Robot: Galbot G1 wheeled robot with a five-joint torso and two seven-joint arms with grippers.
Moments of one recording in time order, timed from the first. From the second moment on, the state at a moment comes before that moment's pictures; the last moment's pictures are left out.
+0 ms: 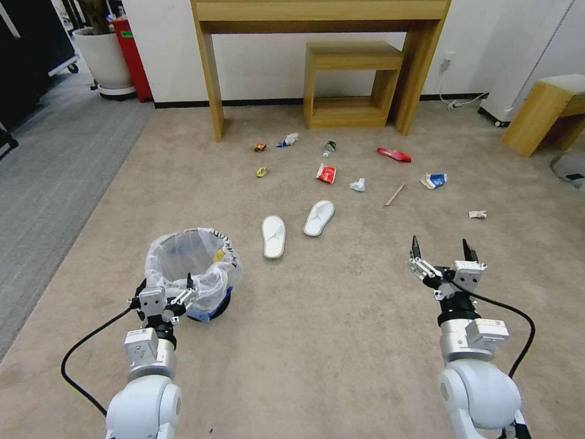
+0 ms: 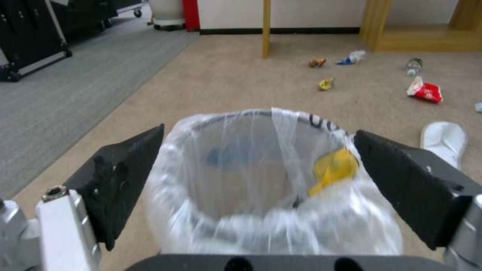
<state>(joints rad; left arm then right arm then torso) 1.49 -1.55 -0.63 -2.10 -0.03 0.21 -0.13 -1.45 1.43 0.63 2.12 0.12 0.00 0.11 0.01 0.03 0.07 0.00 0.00</state>
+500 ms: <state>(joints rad) 1.49 -1.55 -0.63 -2.09 -0.02 0.21 -0.13 -1.44 1.43 0.61 2.13 0.13 0.02 0.12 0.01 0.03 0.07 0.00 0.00</state>
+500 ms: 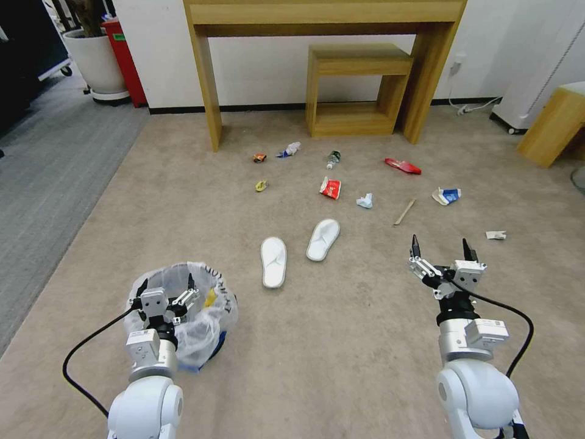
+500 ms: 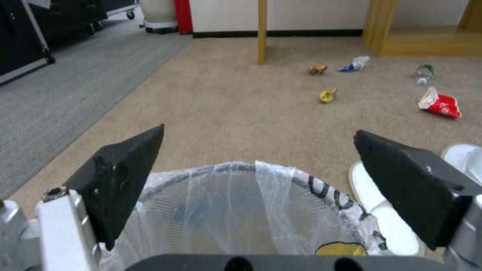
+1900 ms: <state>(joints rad) 1.52 -1.55 -0.64 -2.10 -0.02 0.20 -0.13 -1.45 1.45 0.61 2.13 0.10 0.03 0.13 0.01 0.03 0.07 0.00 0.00</state>
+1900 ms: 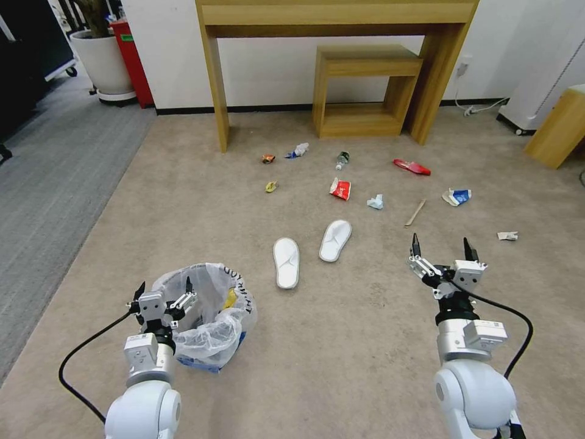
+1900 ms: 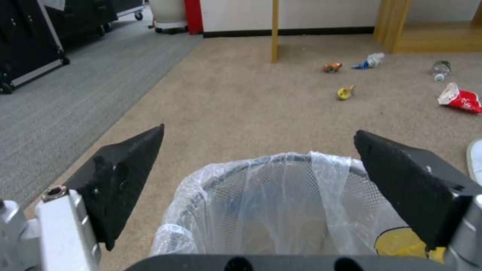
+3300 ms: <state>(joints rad) 1.53 -1.53 -0.63 -2.10 -0.02 0.20 -0.15 -1.47 1.47 0.61 2.15 0.09 0.02 0.14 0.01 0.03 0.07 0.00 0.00</state>
